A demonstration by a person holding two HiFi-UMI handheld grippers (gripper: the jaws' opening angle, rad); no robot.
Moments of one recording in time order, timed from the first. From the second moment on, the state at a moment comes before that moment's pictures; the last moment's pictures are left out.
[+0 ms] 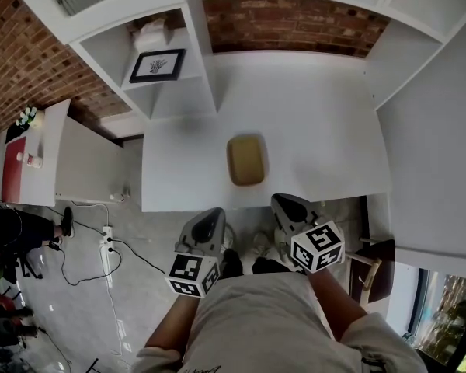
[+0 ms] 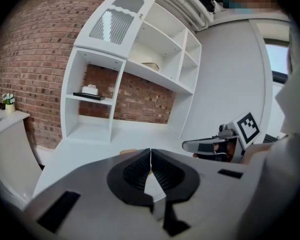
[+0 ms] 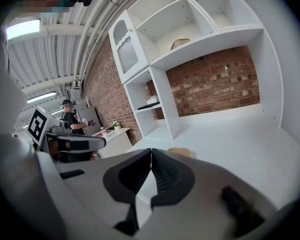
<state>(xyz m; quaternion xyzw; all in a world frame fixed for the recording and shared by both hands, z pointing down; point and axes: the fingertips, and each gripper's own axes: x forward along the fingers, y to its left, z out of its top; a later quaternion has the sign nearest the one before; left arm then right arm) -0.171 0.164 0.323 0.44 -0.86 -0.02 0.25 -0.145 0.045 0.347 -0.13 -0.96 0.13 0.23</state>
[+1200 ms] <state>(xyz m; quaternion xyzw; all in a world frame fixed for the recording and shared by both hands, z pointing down) -0.259 0.133 0.367 0.48 -0.83 -0.01 0.28 -0.219 0.005 0.406 -0.06 -0.95 0.14 0.27</state>
